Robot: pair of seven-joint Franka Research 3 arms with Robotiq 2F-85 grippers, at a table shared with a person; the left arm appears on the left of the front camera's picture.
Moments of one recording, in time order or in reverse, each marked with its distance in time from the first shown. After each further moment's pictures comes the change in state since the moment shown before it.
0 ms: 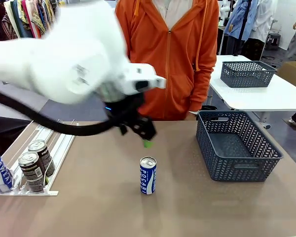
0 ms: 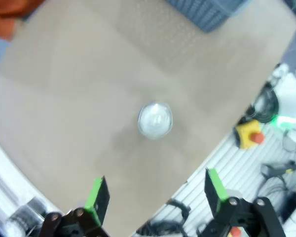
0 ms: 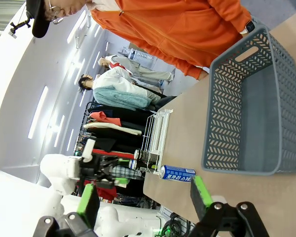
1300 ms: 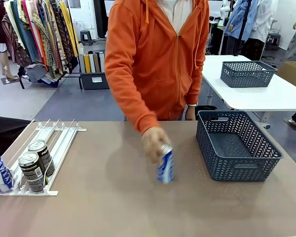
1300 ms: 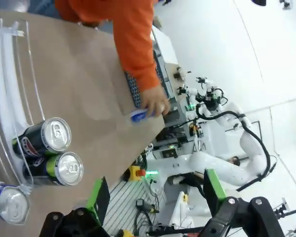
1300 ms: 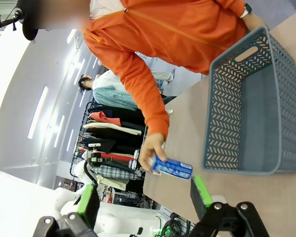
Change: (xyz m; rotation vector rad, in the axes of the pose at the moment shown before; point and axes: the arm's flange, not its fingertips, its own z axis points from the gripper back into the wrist) left arm -0.318 0.359 0.084 -0.838 -0.539 0.660; right arm 0.000 0.000 0.000 -0.001 -0.001 0.000
